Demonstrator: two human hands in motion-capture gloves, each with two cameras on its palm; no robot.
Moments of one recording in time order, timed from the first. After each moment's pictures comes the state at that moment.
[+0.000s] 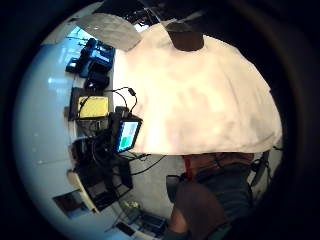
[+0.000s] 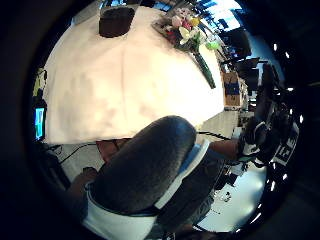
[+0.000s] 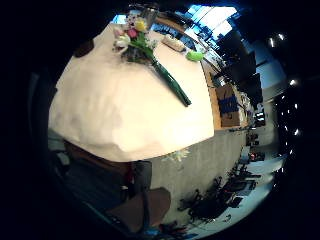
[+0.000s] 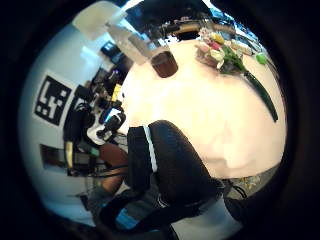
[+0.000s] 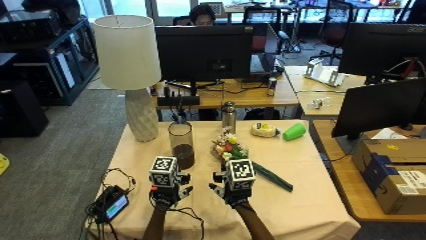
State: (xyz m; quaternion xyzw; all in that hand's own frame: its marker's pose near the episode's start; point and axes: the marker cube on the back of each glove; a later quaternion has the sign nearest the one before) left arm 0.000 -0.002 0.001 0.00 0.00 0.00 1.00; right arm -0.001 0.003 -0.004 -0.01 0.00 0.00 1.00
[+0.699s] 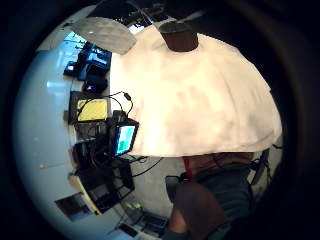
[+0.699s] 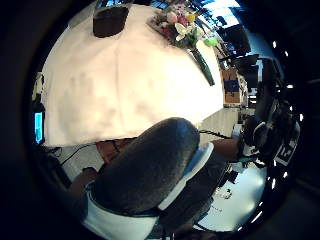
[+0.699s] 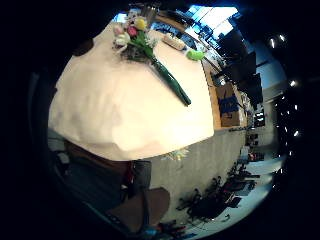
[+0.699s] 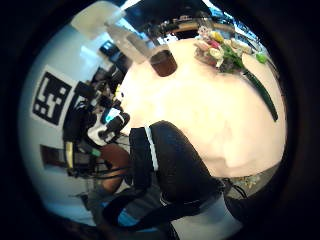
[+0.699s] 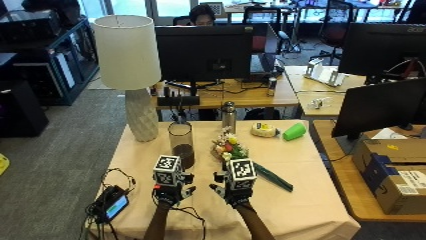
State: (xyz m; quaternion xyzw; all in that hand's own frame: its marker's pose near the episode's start) left arm 0.012 -0.007 -0.001 0.00 0.00 0.02 1.00; right arm 0.000 0.008 -0.010 -0.02 0.00 0.00 1.00
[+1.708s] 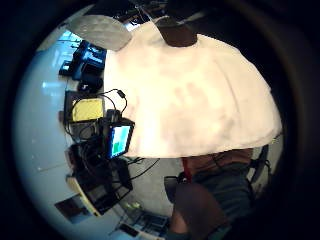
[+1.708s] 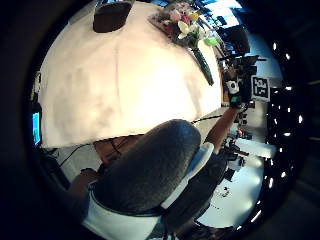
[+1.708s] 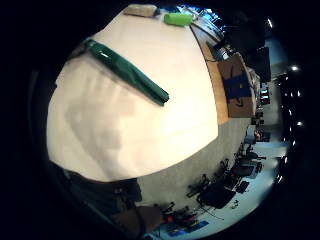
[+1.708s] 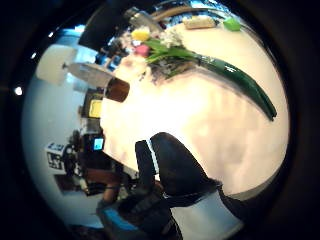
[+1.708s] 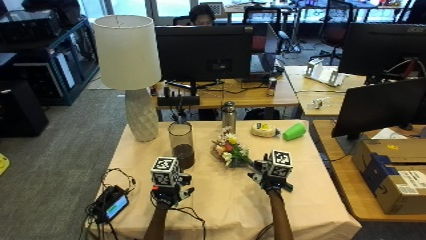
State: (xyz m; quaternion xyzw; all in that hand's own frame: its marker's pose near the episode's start) left arm 0.003 -0.011 0.013 -0.02 0.02 0.02 1.00; right arm 0.199 -0.049 0.094 -0.09 -0.02 0.13 0.99
